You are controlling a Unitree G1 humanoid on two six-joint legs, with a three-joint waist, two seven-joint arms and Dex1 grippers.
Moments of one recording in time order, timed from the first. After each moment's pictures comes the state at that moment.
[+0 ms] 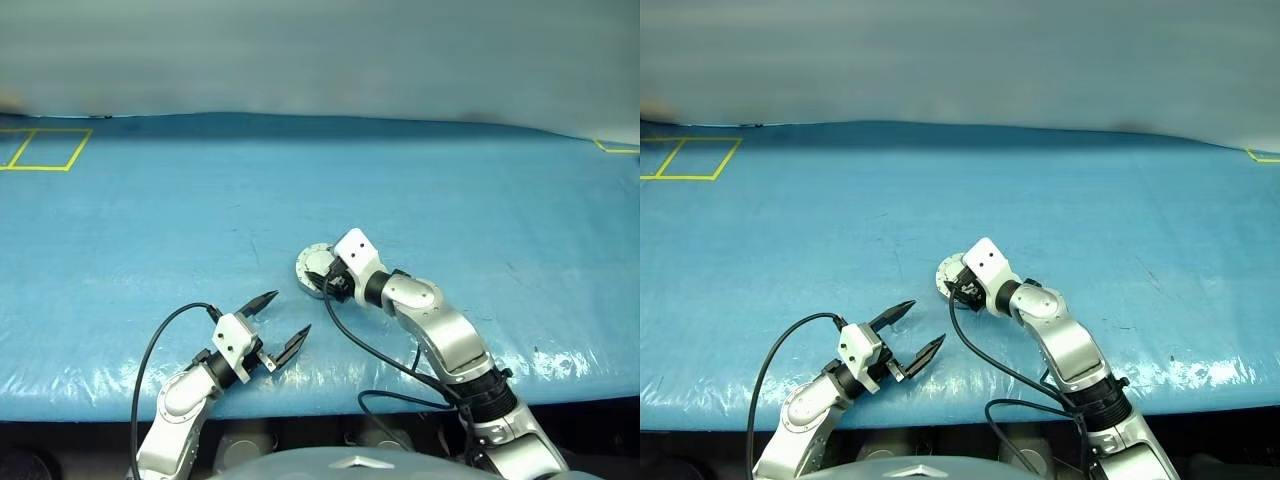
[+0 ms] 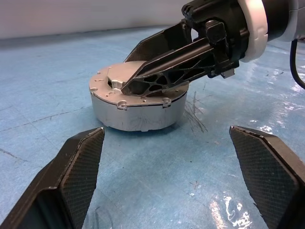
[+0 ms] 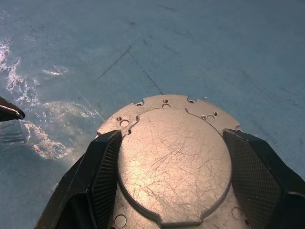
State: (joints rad) left arm 0.29 0.29 -0.20 -0.09 -0.18 -0.29 -0.63; right arm -0.27 -0.29 0.34 -0.24 0.08 0.66 0.48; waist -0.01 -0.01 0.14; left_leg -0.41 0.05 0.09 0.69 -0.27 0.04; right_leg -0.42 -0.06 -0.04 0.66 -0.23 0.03
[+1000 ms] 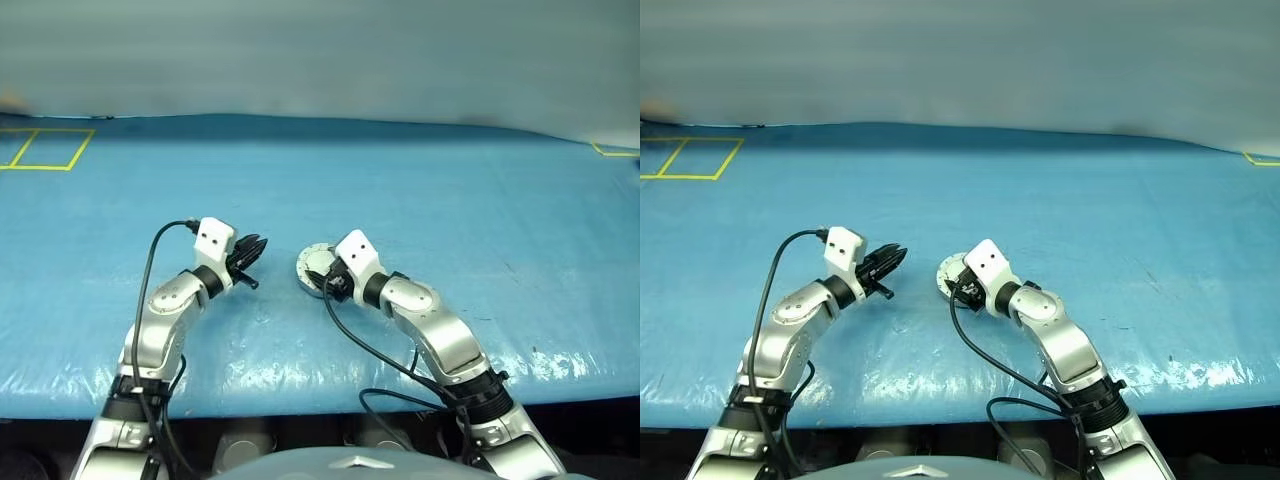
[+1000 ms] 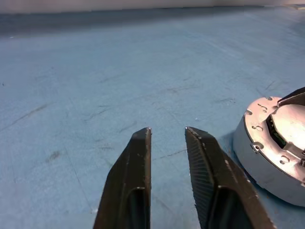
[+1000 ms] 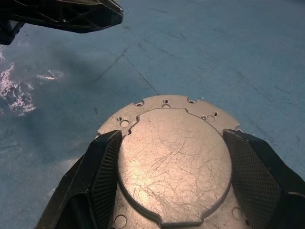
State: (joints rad) left arm -0.22 0.38 -0.07 -0.05 -0.29 0.36 -0.53; right arm -0.25 -0.26 0.33 -0.20 0.08 0.60 0.44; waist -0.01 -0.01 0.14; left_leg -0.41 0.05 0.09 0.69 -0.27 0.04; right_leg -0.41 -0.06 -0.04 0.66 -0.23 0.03
